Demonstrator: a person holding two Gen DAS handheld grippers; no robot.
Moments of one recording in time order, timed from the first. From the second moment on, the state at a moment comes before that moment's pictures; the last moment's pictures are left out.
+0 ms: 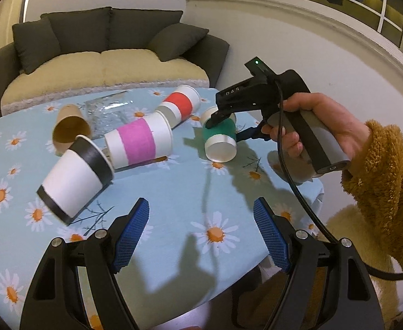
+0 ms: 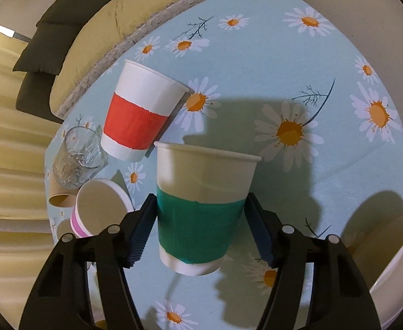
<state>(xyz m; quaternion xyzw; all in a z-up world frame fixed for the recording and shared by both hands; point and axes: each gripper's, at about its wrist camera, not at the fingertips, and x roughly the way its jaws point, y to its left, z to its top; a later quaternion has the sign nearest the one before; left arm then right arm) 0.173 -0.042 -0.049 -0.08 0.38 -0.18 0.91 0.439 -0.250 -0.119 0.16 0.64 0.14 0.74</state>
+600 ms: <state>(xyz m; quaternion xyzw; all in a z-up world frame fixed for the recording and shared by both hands) 0.187 -0.032 -0.058 -0.16 0.41 -0.24 0.87 0.364 -0.201 -0.077 0.07 0.66 0.31 0.69</state>
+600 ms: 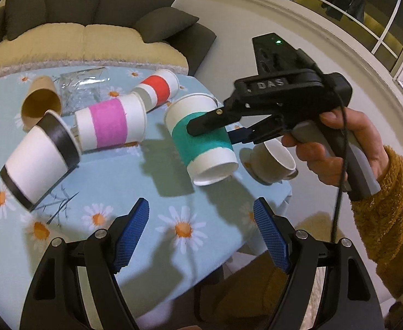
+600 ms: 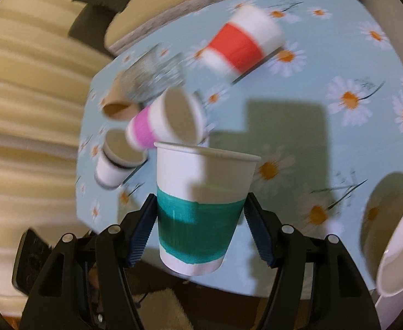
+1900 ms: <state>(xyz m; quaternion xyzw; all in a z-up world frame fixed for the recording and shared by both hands) 0.190 0.036 -0.092 -0.29 0.46 -0.18 0.82 0.293 -0.185 -0.110 0.02 0.65 0.38 0.65</state>
